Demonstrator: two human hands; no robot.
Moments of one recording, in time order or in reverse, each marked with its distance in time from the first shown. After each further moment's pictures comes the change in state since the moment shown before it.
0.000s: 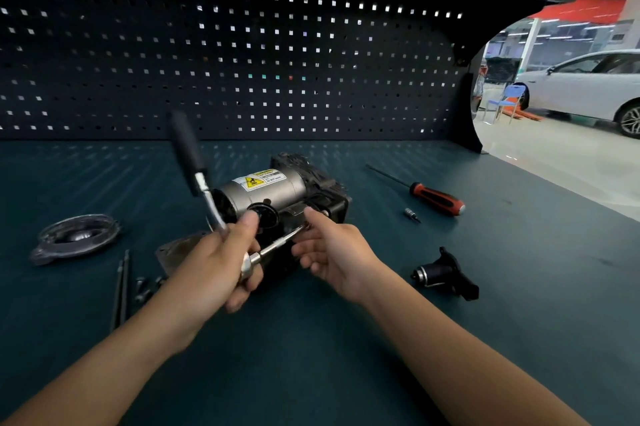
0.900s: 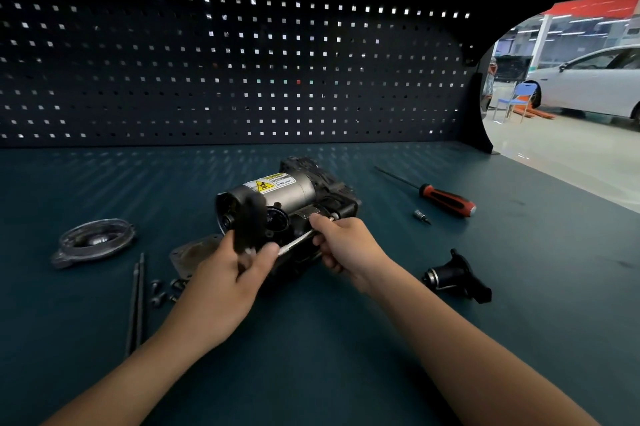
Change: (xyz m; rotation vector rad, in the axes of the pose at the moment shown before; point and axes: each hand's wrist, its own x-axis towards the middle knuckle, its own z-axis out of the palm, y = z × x) left_hand 0.006 -0.028 -0.010 0.393 0.109 0.318; right_hand 0.009 -0.003 0.000 -0.300 0.057 -0.142
